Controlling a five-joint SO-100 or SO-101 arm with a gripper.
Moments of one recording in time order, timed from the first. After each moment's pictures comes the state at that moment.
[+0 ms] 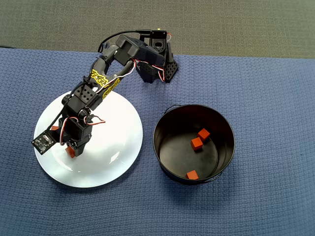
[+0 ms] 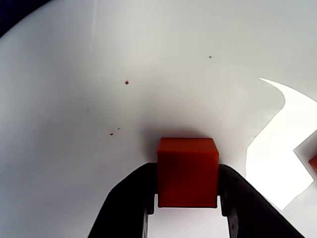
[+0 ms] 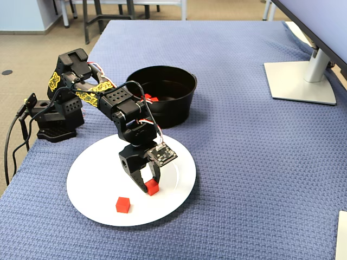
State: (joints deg) arm 39.1 52.0 63.5 57.4 -85.3
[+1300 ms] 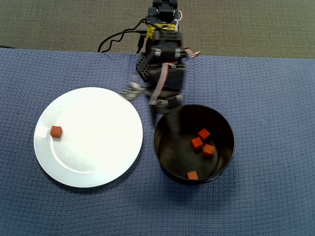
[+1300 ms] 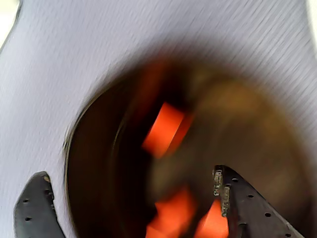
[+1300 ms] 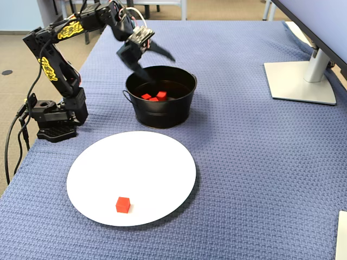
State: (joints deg) arm 4.8 111.3 93.7 69.2 -44.6
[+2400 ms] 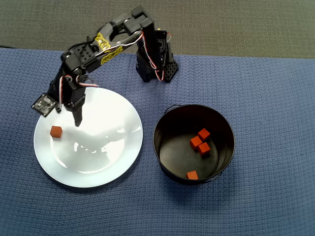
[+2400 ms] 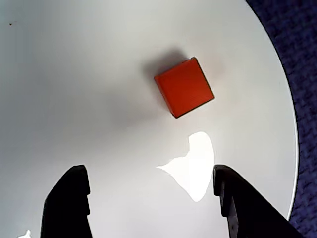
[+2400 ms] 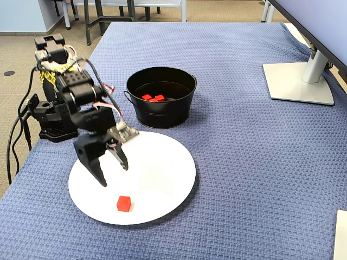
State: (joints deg) arm 52.9 75.7 86.4 54.2 -114.0
